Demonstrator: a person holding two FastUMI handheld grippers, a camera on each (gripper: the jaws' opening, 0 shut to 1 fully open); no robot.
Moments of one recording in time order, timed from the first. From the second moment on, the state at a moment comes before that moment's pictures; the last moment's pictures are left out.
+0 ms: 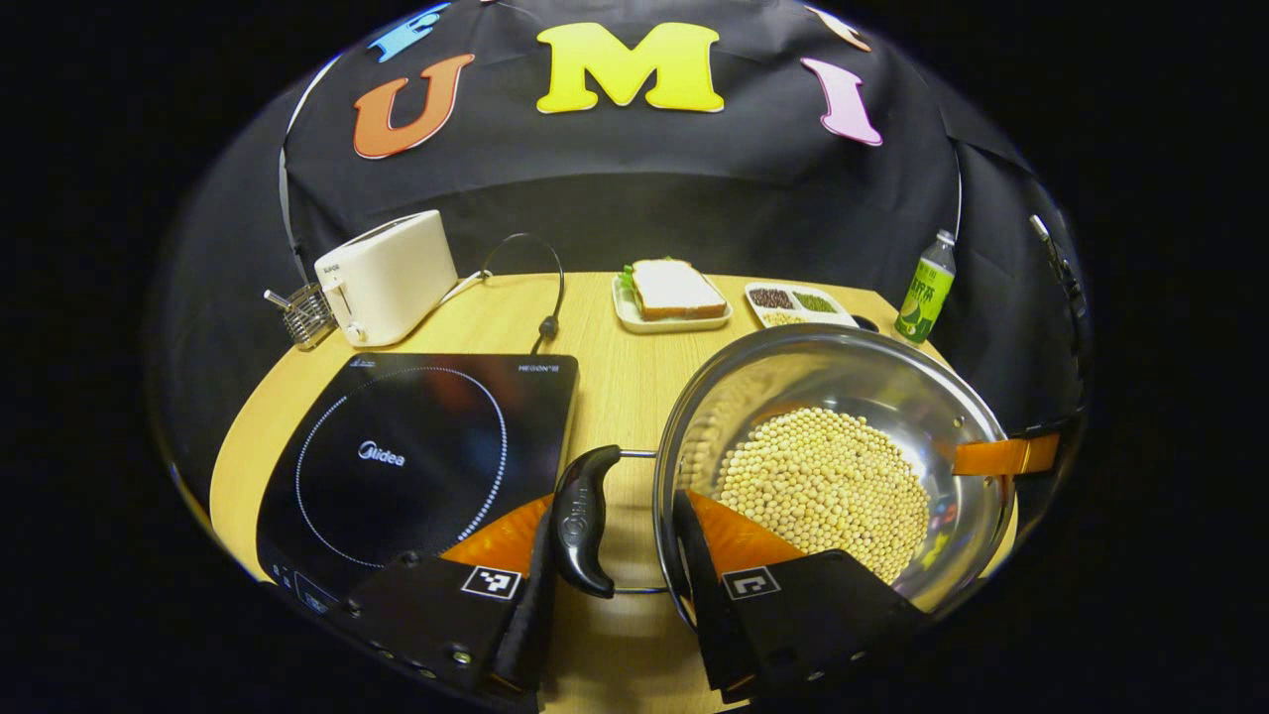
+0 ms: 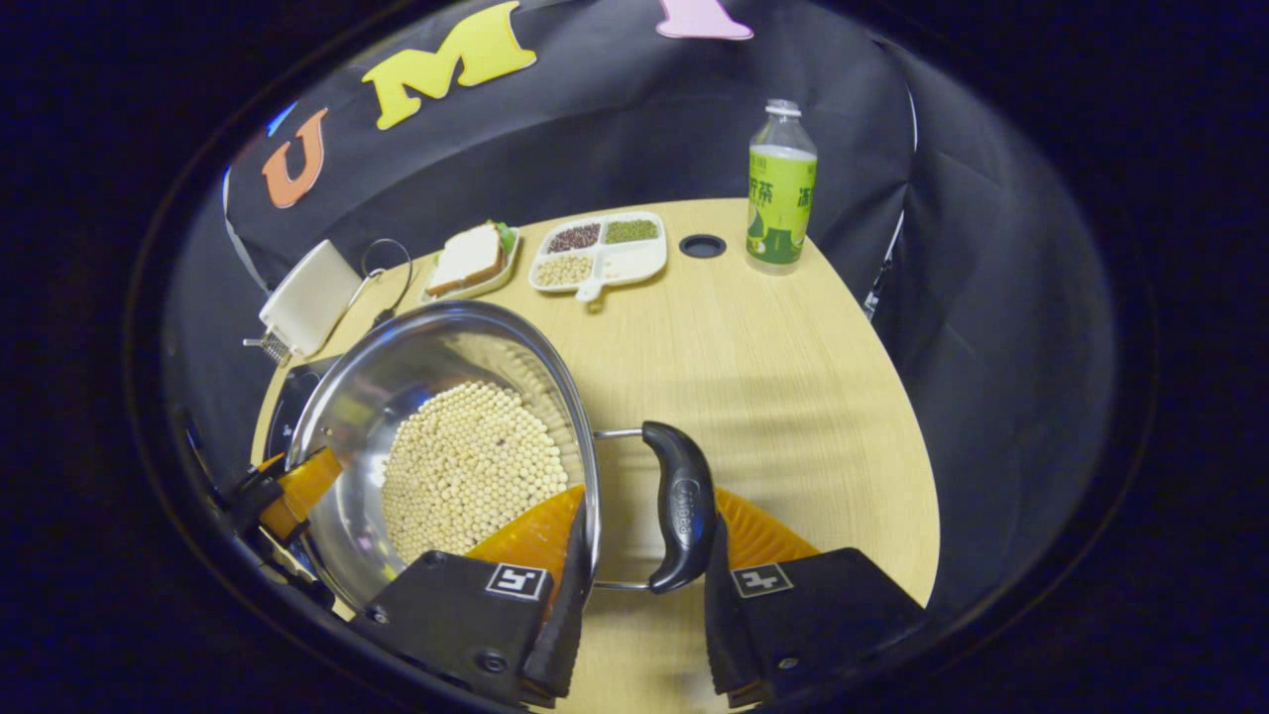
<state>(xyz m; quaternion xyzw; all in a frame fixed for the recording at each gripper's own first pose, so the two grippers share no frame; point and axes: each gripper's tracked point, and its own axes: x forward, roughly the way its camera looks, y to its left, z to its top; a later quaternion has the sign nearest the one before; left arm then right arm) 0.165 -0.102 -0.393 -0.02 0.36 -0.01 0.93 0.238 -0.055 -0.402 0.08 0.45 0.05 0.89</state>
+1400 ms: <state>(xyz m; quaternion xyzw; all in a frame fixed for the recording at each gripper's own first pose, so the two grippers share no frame) 0.158 0.141 -0.336 0.01 0.35 0.01 0.94 0.207 0.200 -0.346 0.12 0.43 0.07 0.89</state>
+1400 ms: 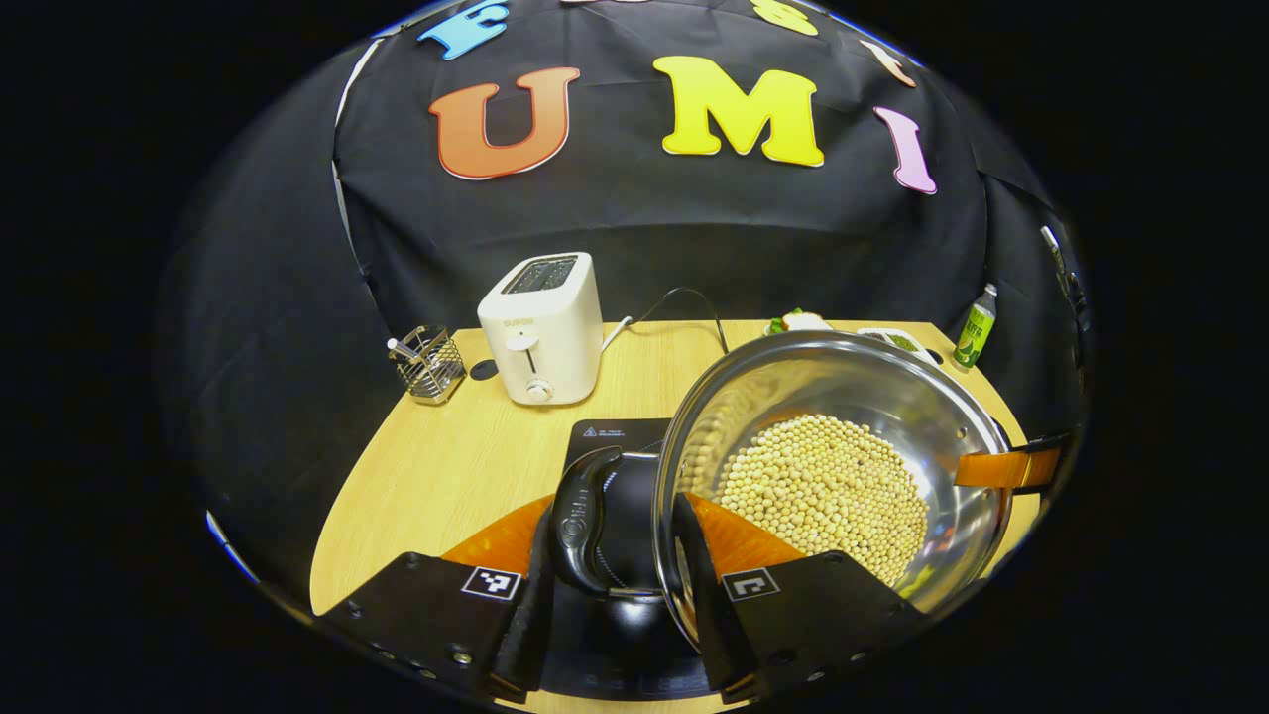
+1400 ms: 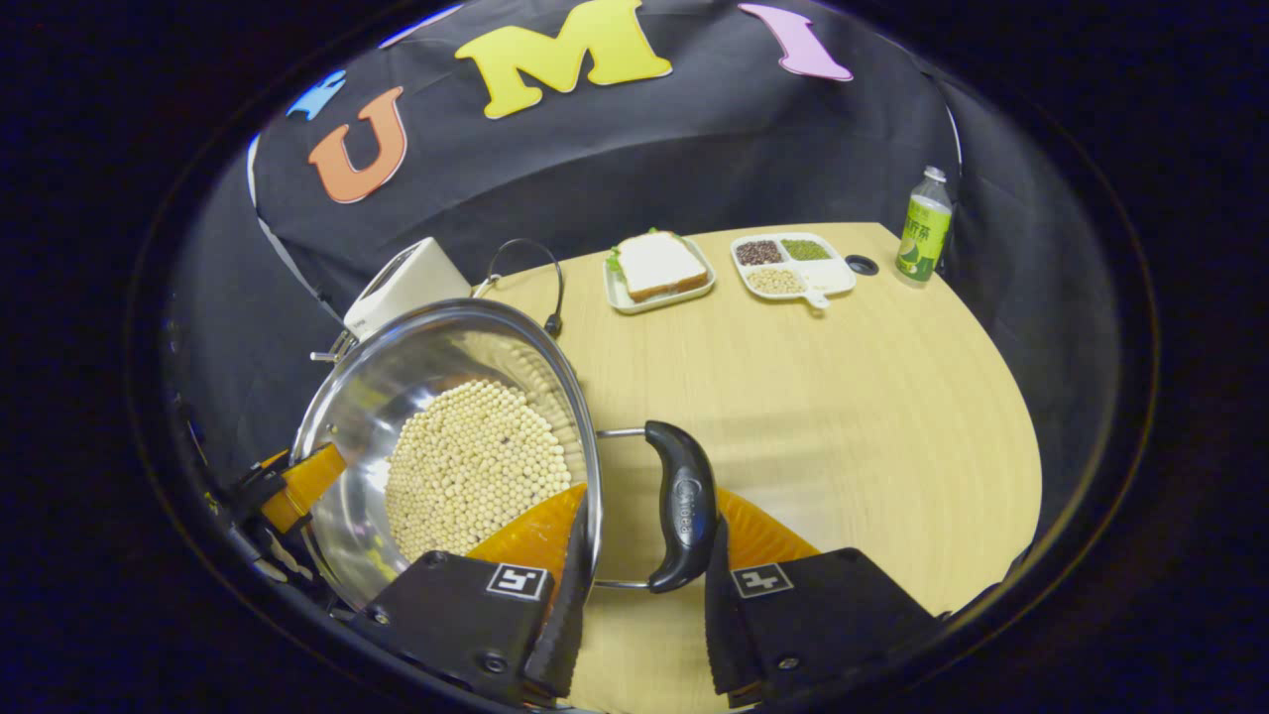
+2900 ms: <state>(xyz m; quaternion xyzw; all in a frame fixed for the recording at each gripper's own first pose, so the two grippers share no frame) 0.188 0.208 -0.365 0.09 0.31 0.00 0.95 0.221 0.251 -0.364 0.14 0.41 0.04 0.90</state>
